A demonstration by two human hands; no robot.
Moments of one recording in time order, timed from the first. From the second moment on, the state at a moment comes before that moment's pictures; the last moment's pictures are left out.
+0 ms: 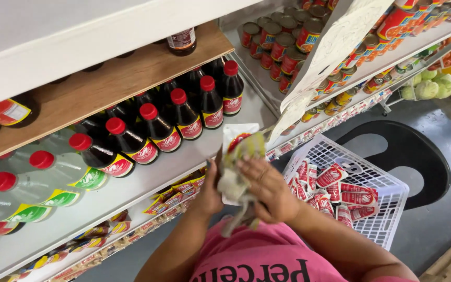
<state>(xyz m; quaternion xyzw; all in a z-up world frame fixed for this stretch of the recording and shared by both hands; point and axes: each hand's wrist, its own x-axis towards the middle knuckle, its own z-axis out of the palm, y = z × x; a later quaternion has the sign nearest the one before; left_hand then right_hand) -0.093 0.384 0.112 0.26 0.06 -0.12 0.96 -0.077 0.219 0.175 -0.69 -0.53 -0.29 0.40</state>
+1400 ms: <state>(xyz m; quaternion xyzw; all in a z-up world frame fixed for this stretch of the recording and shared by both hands) -0.109 0.444 0.244 0.34 -0.09 0.00 0.94 -0.092 0.197 0.257 -0.74 -0.46 -0.05 0.50</state>
